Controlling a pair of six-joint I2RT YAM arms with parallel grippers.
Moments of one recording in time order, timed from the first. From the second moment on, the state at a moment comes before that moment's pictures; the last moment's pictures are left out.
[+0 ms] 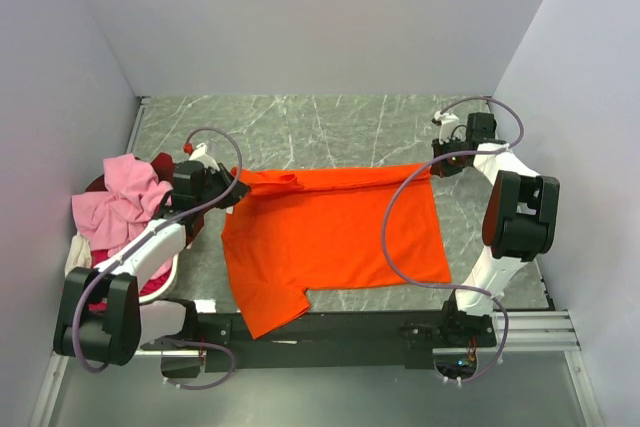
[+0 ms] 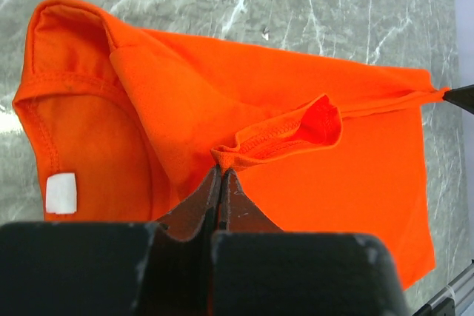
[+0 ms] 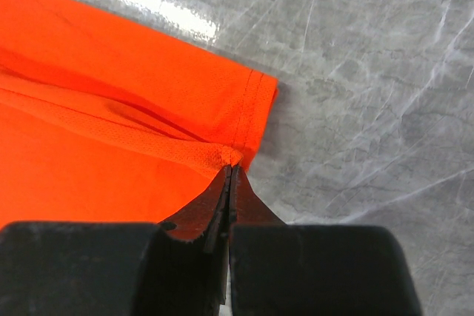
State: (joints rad) left arm -0.17 1.20 0.57 0.15 0.26 -0.59; right arm -0.18 1.81 1.22 -0.41 -0.45 -0.44
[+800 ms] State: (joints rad) left arm -0.17 1.12 0.46 0.11 0.25 -0.65; right arm -0.24 1.59 1.07 -0.48 -0.52 -0.55
